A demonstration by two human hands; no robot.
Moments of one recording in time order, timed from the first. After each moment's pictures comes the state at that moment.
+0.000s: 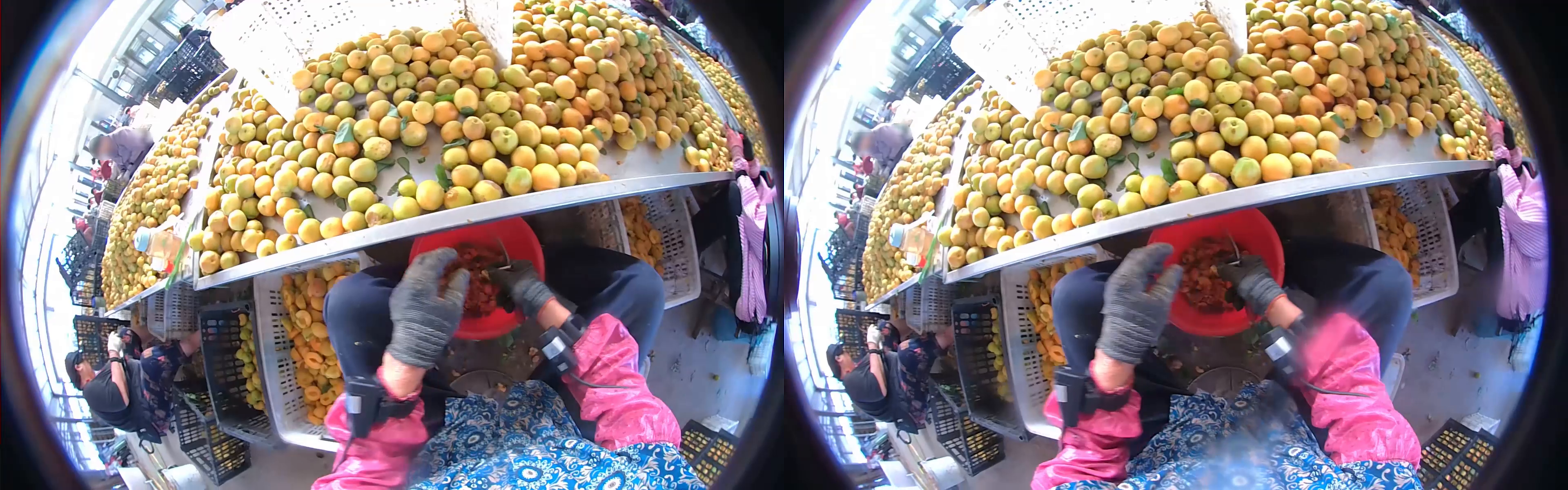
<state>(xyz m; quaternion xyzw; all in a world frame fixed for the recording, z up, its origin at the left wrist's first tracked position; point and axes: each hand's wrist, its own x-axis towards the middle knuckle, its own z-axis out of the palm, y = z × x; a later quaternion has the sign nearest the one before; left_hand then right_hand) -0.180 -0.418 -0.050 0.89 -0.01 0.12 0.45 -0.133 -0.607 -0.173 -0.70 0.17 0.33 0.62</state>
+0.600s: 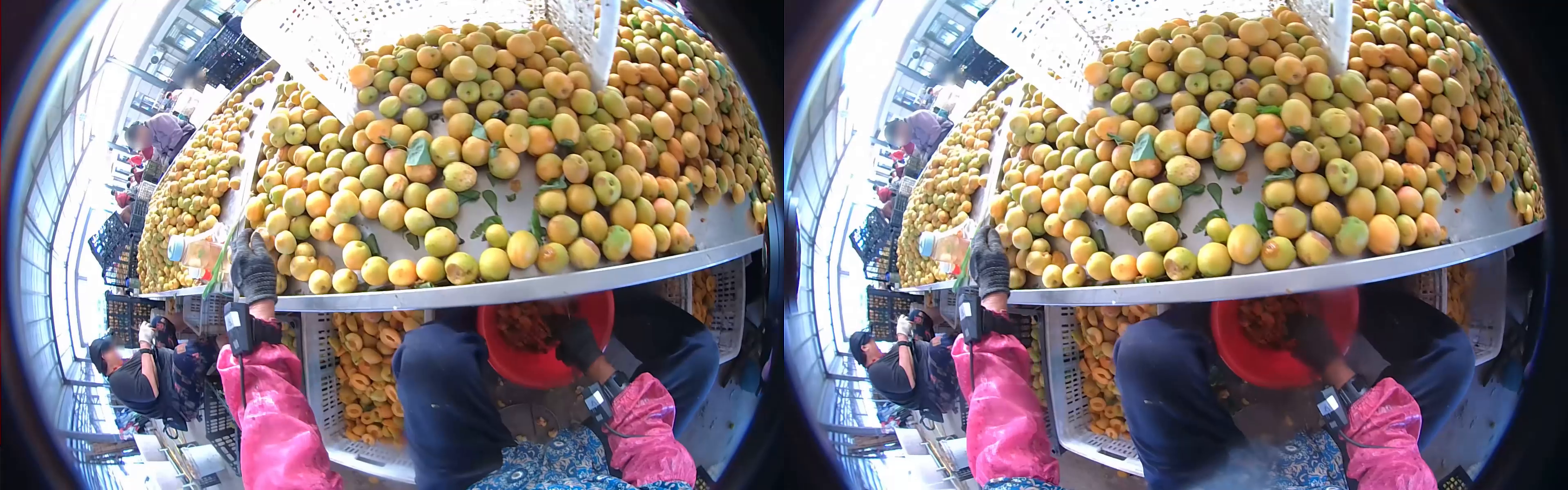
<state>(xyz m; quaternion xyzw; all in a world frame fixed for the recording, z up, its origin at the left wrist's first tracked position) -0.078 -0.027 -0.040 0.93 0.25 0.26 0.05 -0.129 -0.609 -0.275 -0.92 -0.35 0.05 0.18</state>
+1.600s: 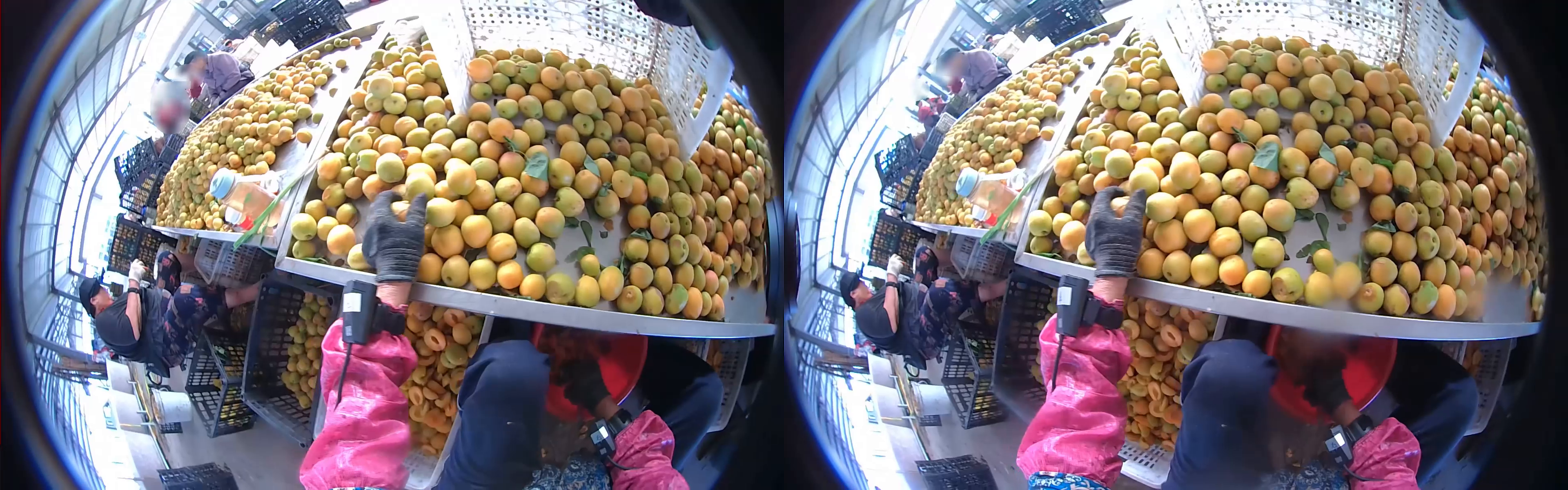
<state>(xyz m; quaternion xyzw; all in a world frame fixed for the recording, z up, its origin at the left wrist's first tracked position) -0.054 -0.119 -0.081 0.87 0.26 0.35 0.21 -0.141 -0.572 -0.312 -0.86 -0.48 0.04 0.19</state>
